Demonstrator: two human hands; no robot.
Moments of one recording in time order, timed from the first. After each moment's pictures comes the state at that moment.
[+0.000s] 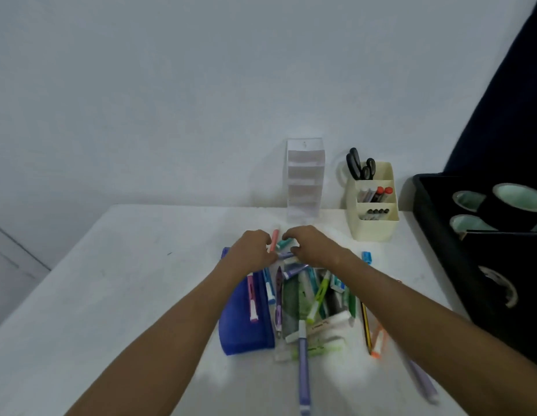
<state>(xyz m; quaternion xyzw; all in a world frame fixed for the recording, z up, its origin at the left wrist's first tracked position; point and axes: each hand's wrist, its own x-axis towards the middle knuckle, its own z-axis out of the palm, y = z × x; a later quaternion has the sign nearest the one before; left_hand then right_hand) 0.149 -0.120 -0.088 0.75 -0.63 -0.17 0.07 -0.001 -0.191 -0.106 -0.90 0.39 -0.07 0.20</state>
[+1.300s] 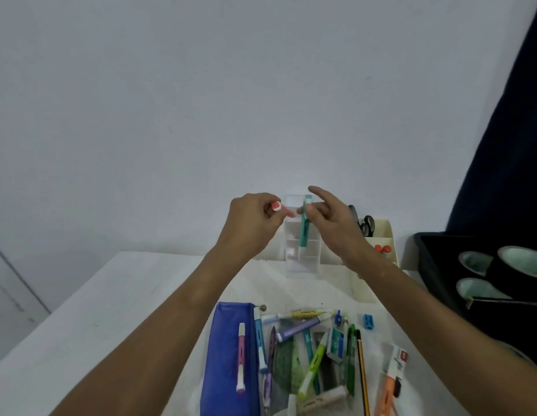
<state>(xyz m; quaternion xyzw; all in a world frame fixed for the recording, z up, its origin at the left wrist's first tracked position) 0.110 -0.127 0.067 0.67 -0.62 0.00 0.41 -0.033 -0.213 0.025 -0.69 0.31 -0.47 0.46</state>
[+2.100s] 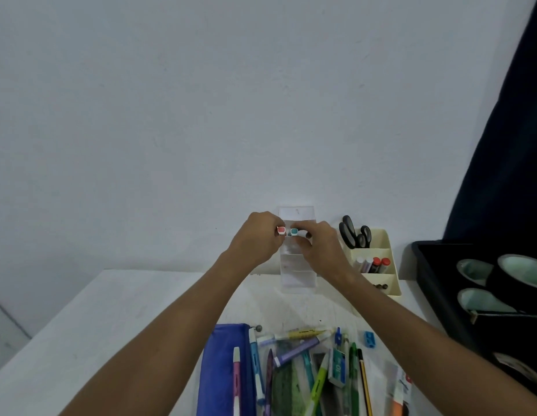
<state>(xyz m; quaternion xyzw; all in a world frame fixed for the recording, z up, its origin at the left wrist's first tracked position) 0.130 -0.207 0.037 0.71 -0.66 -0.03 0.24 -0.005 -0.266 -0.024 -0.79 0.37 -0.44 0.18</state>
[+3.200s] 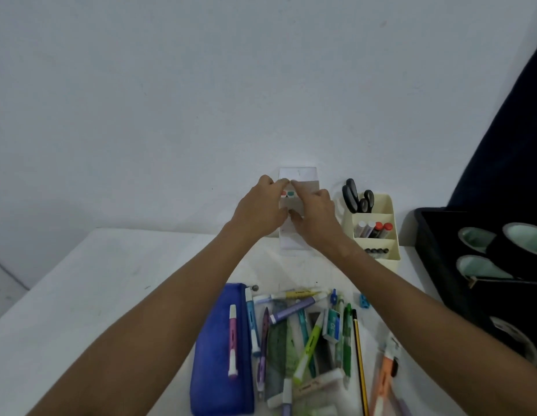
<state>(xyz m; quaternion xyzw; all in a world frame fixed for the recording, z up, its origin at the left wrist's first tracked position) 0.132 -0.218 0.000 0.68 -0.68 0.00 0.25 0.004 -0.262 -0.037 -0.83 0.41 -0.35 0.11</state>
